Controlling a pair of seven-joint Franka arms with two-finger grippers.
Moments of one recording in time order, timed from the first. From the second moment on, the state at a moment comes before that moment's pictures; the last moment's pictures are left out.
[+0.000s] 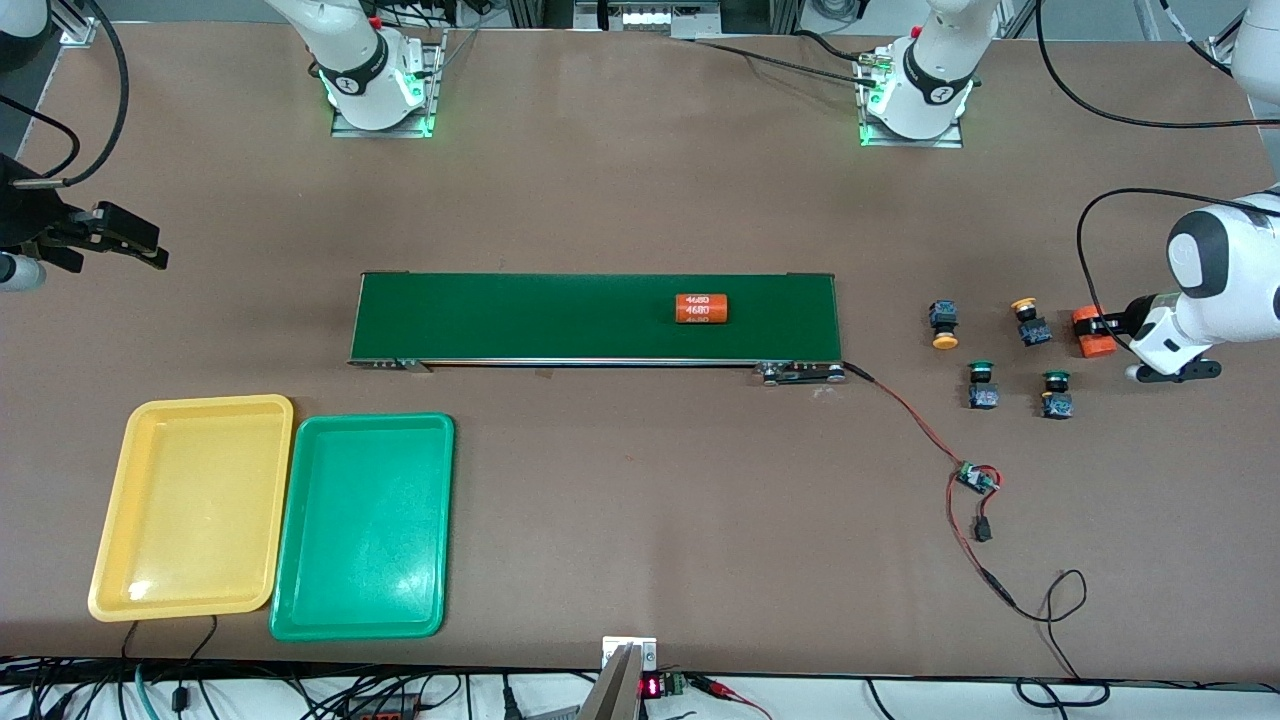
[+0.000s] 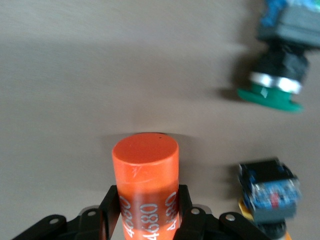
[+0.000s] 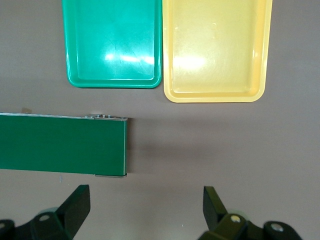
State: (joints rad) left arm 0.60 0.48 -0.17 -2.04 0.24 2.22 0.22; right arm -0.04 0.03 -0.02 -1.63 0.00 1.63 -0.10
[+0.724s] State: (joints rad) left arm 0.30 0.18 -0.41 -2.02 0.25 2.06 0.44; right arm -0.05 0.04 -0.02 -1.63 0.00 1.63 -0.10
